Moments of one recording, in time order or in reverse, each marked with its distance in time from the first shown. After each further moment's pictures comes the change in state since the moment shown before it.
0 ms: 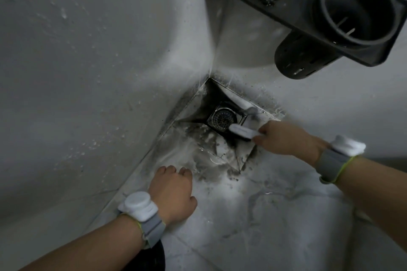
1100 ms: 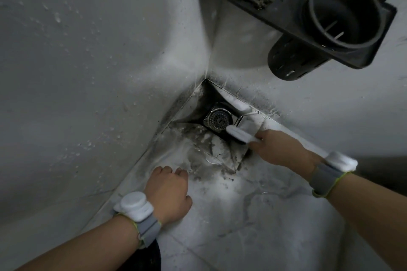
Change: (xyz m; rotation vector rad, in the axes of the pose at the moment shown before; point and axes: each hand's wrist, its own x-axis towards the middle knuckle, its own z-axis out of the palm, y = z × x) left_hand 0.001 0.000 0.003 0.007 0.029 0.004; right_hand -0.018 -0.003 0.023 0.067 0.059 0.066
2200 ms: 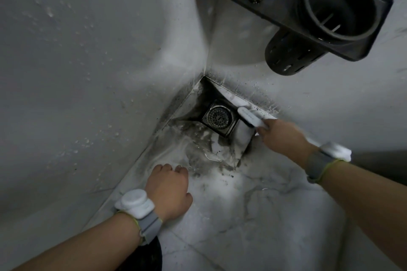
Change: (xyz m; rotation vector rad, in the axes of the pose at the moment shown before) left_hand -0.002 0.004 -0.004 0.014 -0.034 -0.017; right_hand 0.020 0.023 0.012 0.024 0.200 0.083
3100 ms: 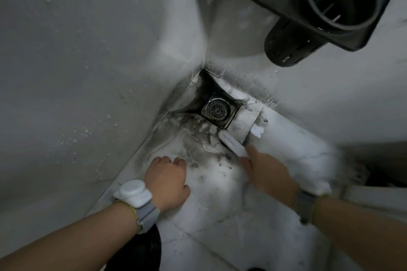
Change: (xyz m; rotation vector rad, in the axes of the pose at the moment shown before) left_hand -0.004 0.001 -0.007 -0.020 -0.043 -0.001; right_hand -0.089 -0.021 0.055 0.110 -0.096 -0.124
